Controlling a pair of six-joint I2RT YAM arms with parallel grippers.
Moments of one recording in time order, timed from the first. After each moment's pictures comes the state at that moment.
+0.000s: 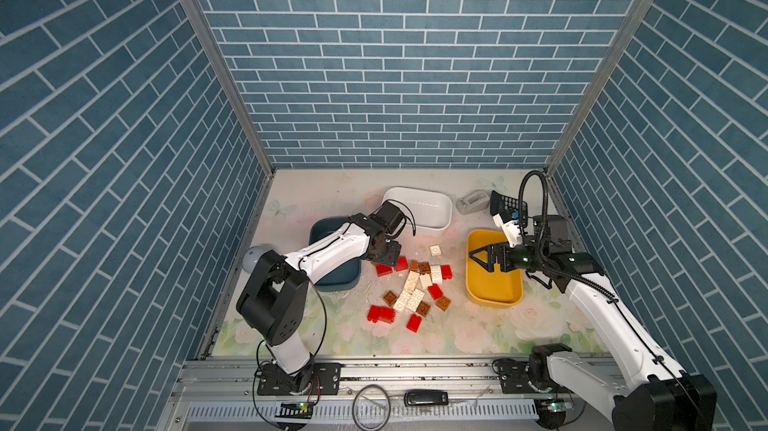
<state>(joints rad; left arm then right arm) -0.64 1.70 1.24 -0.81 -0.08 -0.35 0.20 1.02 0.81 -0.63 -0.64 0.08</state>
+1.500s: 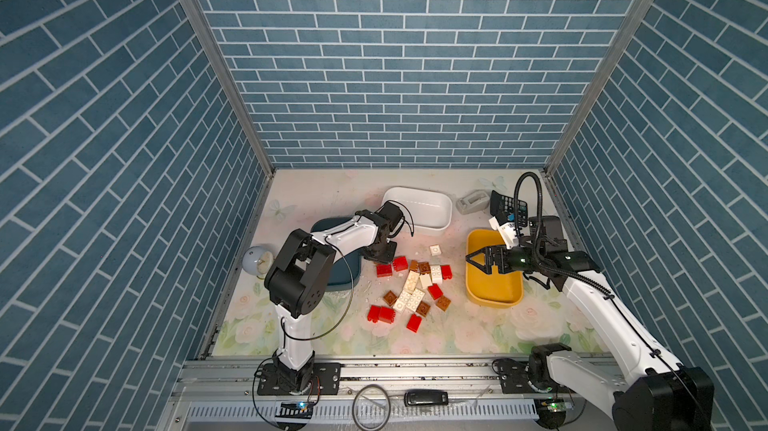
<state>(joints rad) -0.57 1.91 1.33 -0.81 -0.05 -0.30 0.22 1.05 0.81 -0.64 -0.69 0.11</state>
